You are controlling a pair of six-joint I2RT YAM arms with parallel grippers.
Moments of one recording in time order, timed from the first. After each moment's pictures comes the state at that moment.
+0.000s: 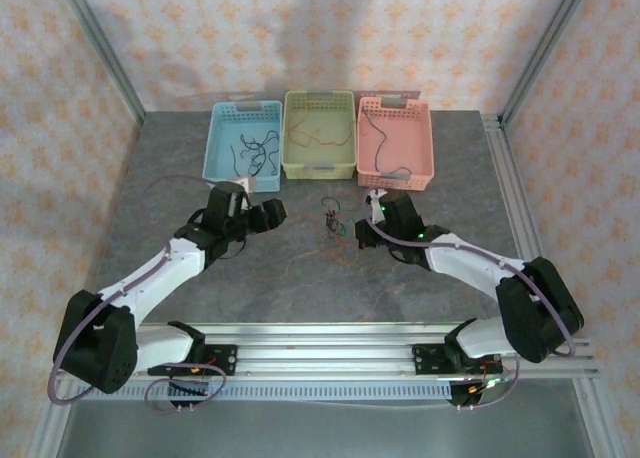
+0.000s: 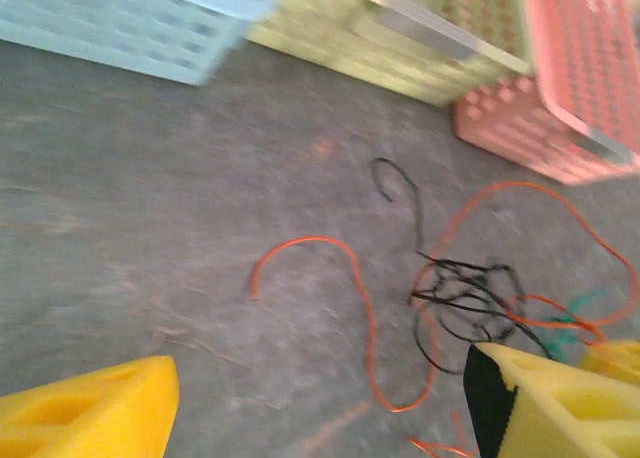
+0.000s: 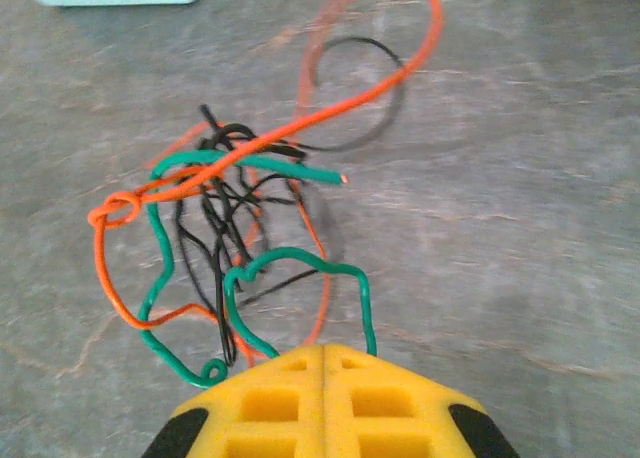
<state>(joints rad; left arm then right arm) -0.37 1.21 0.72 -0.18 0.15 -0.65 0.56 1.37 0.68 -0.04 -0.21 0.36</state>
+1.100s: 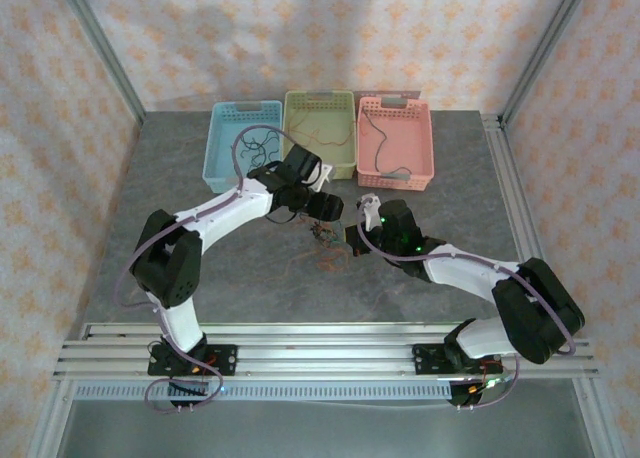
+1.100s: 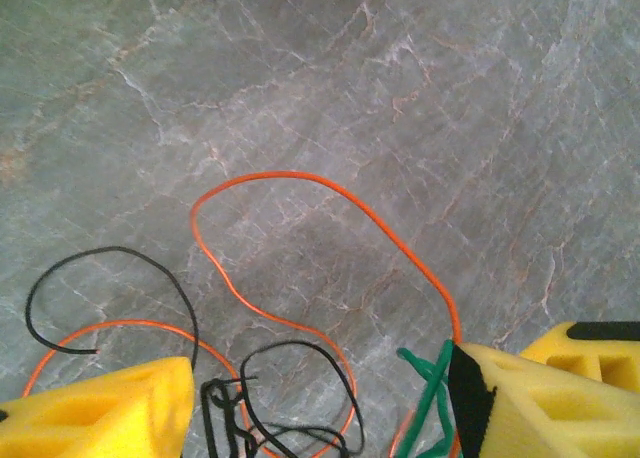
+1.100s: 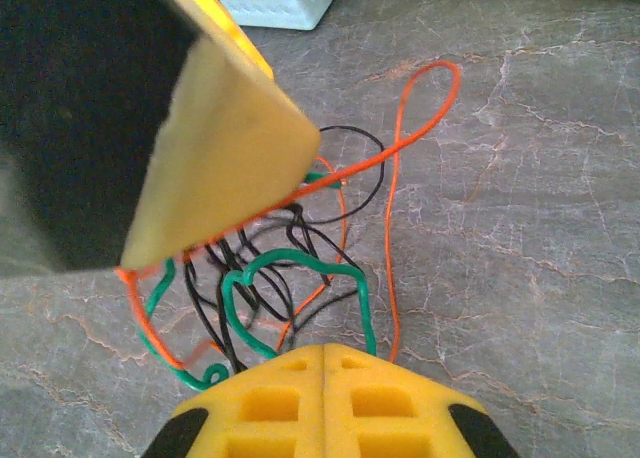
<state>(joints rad) -0.56 1.79 1.38 -0.58 0.27 -0.28 0.60 1.36 0.58 0.19 -0.27 0.32</state>
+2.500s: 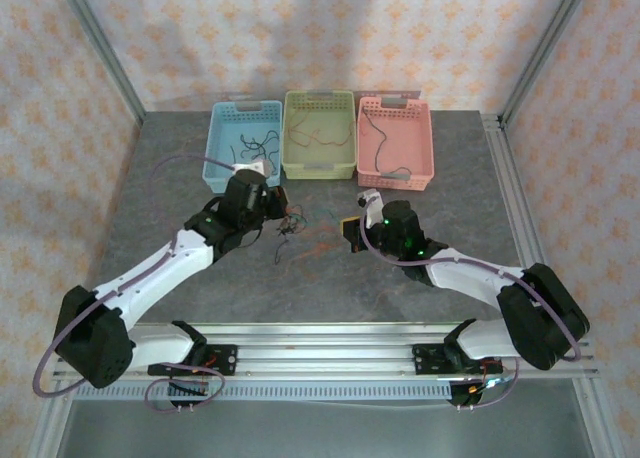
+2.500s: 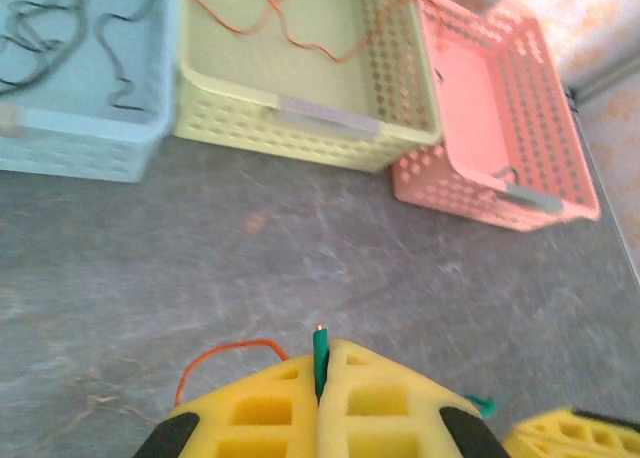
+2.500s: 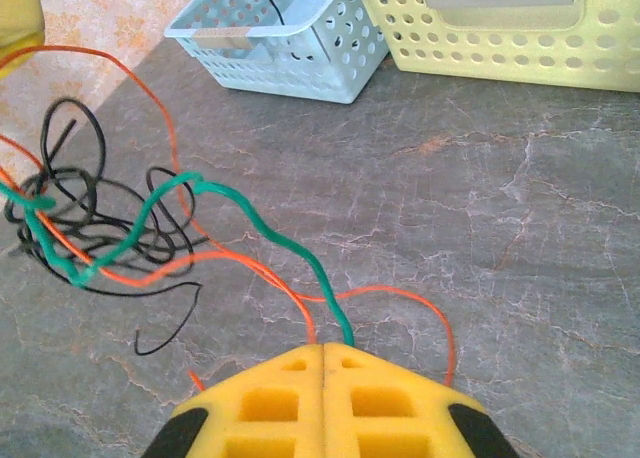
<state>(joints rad) -0.49 1.23 0.89 -0.25 -0.10 -0.68 0.61 1.32 0.55 0.32 -0.27 0.34</state>
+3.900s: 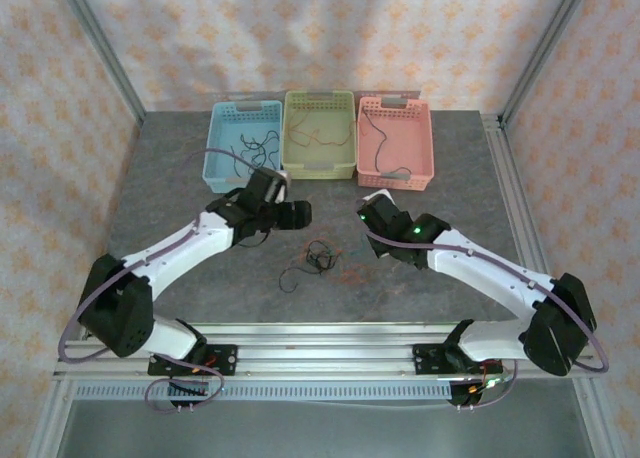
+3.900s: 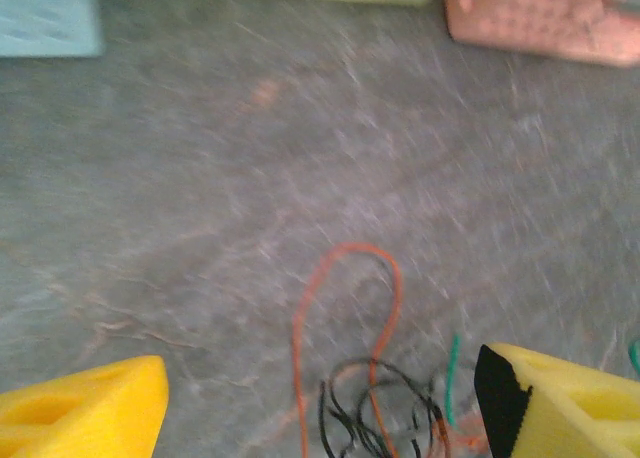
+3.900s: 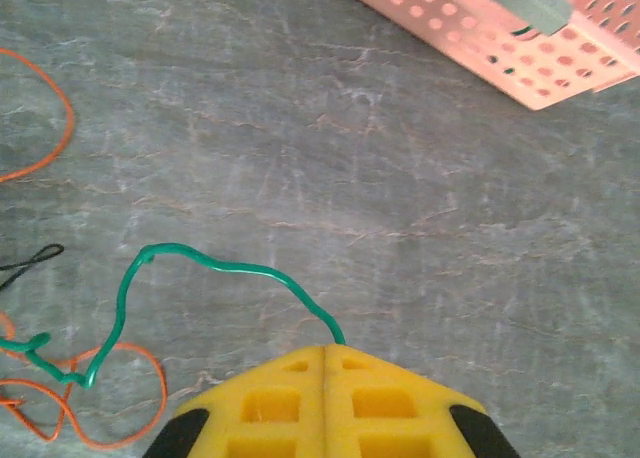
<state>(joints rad) -0.54 1.44 1.02 -0.46 0.03 -0.53 0.77 1.27 0.97 -0.78 0.45 0.22</state>
